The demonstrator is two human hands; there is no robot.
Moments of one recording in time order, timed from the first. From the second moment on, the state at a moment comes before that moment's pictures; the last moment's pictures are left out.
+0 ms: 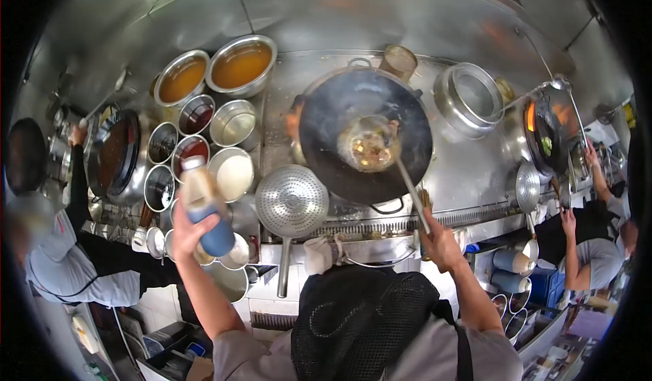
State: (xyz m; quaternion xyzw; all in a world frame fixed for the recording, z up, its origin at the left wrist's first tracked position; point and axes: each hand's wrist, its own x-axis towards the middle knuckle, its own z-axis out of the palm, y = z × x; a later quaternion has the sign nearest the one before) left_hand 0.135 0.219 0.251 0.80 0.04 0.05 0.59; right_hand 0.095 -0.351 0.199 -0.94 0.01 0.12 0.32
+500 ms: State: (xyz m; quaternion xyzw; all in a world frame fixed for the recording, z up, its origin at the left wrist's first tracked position) left_hand 0.301 -0.065 0.217 0.87 -0.09 -0.40 0.28; right_hand 0.093 -0.442 0.229 -0.86 -0.01 0.20 0.46
